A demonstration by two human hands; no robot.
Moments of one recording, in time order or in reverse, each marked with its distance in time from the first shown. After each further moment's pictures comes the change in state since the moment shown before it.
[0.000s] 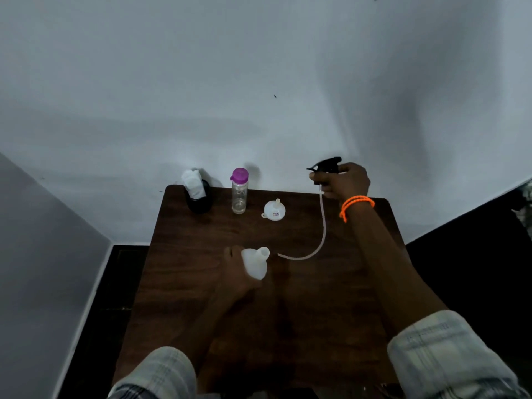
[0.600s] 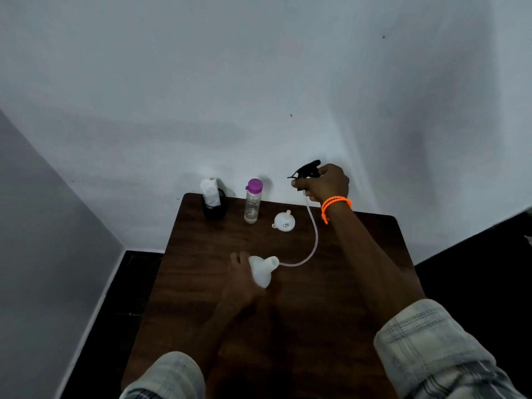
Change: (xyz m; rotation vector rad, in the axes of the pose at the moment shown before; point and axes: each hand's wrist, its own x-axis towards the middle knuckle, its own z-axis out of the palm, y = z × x) left_hand -0.004 -0.033 0.008 0.054 0.166 0.102; right_hand -0.031 -0.031 0.048 -0.176 -0.076 -0.125
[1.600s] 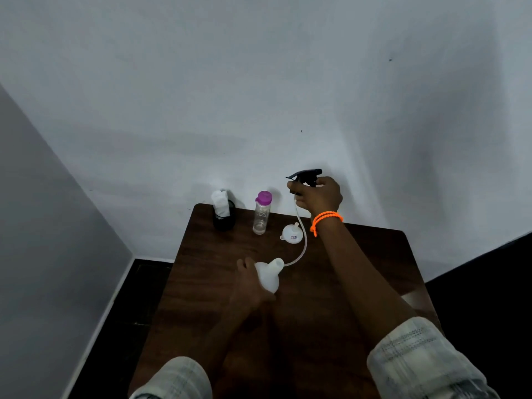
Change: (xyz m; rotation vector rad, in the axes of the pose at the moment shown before) left_hand 0.007 0.018 -0.020 -0.022 -0.053 -0.100; right_hand -0.022 -0.020 0.032 0.397 0.044 0.051
